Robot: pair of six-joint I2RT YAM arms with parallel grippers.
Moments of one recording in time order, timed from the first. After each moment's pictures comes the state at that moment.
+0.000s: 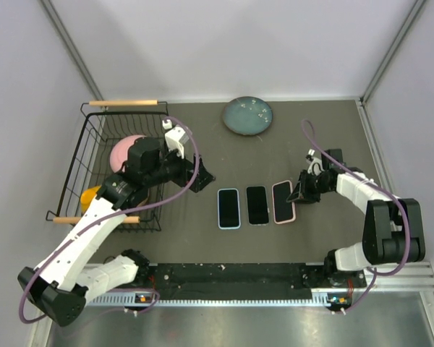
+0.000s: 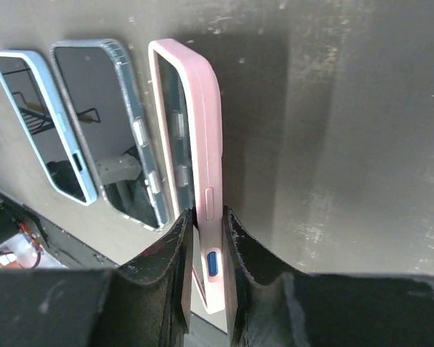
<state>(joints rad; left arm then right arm) -0.53 1.00 1.05 -0.48 0.35 -0.23 0.04 1.41 0.74 -0.51 -0.54 0.27</state>
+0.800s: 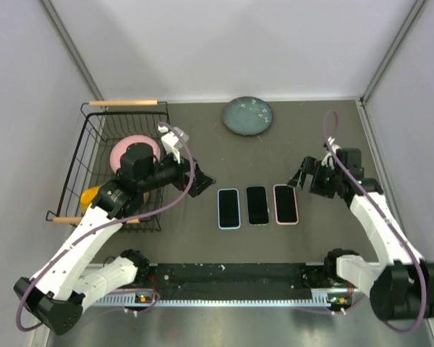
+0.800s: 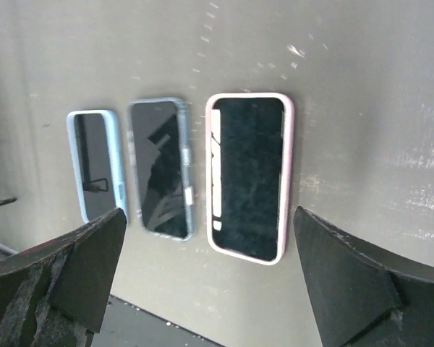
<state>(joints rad) -0.53 0.93 1.01 -0.41 0.41 -0.22 0.05 1.12 0.74 -0.55 -0.36 0.35</state>
